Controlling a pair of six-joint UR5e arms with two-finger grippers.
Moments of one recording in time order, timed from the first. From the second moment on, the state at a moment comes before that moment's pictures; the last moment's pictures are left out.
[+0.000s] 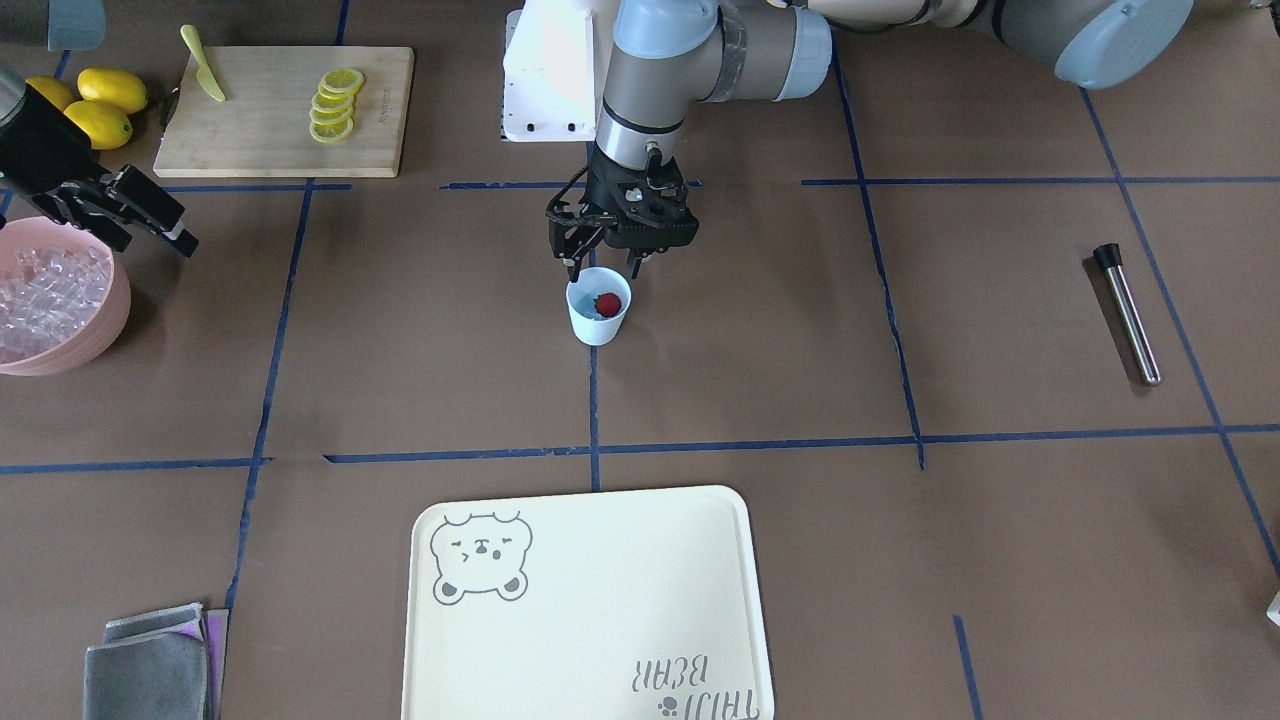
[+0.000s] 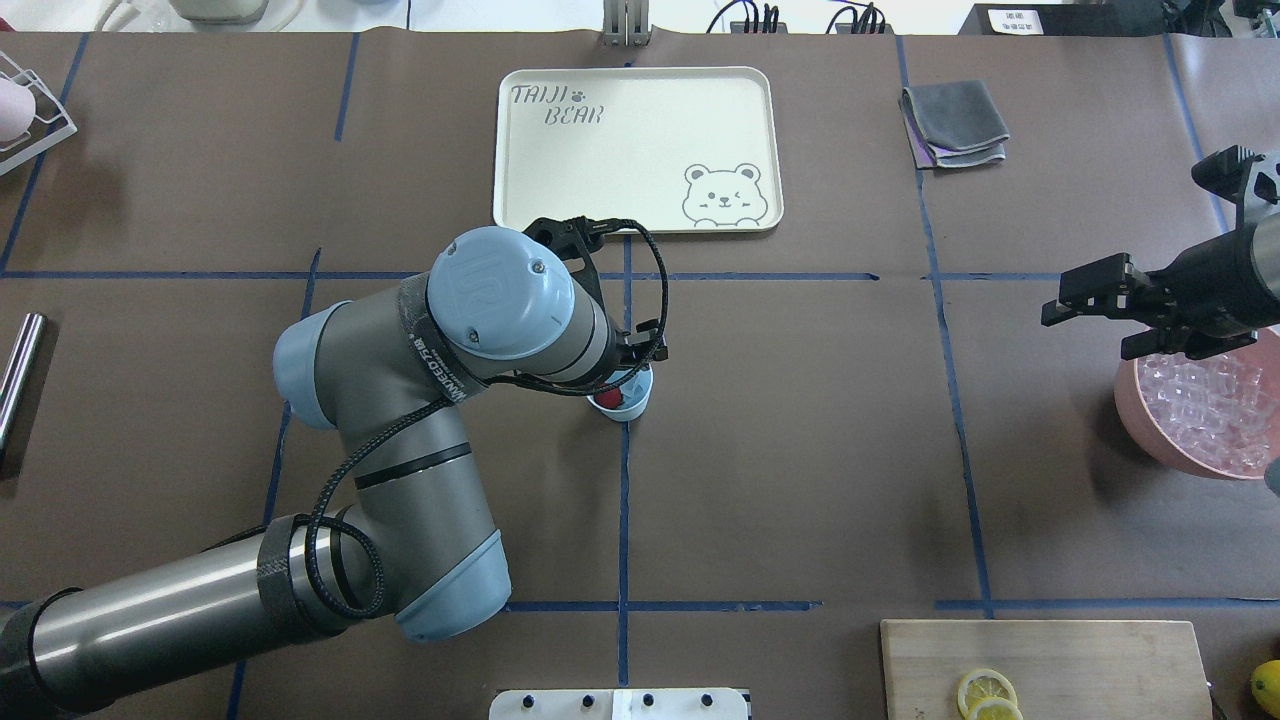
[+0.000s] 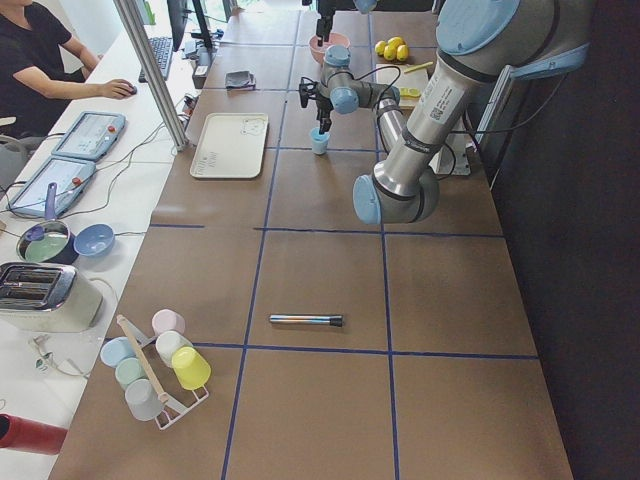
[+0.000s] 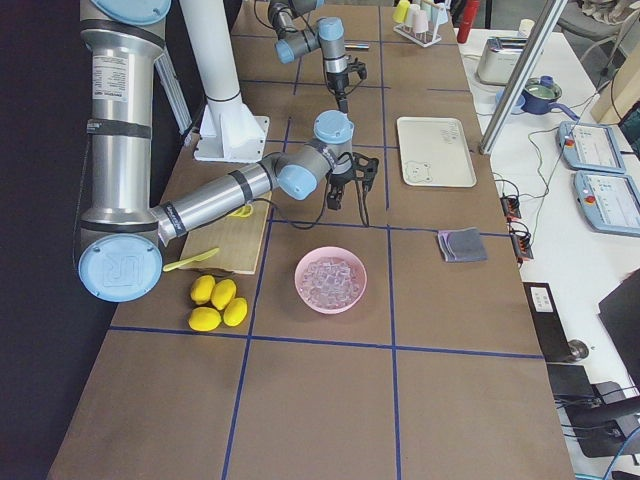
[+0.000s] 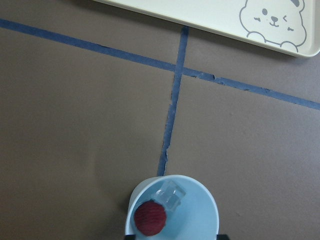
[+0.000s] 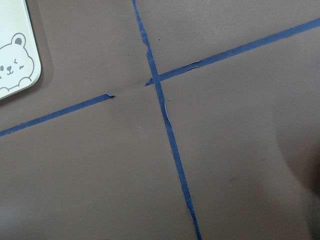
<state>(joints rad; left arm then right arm) -0.47 -2.33 -1.69 -1.69 -1.75 -1.49 1.00 -1.64 2.06 -1.18 2.27 1.23</state>
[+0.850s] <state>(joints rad) -0.59 -1.78 -2.09 -1.69 -1.79 -1.16 1.00 -1.64 2.05 -1.18 2.27 1.22</state>
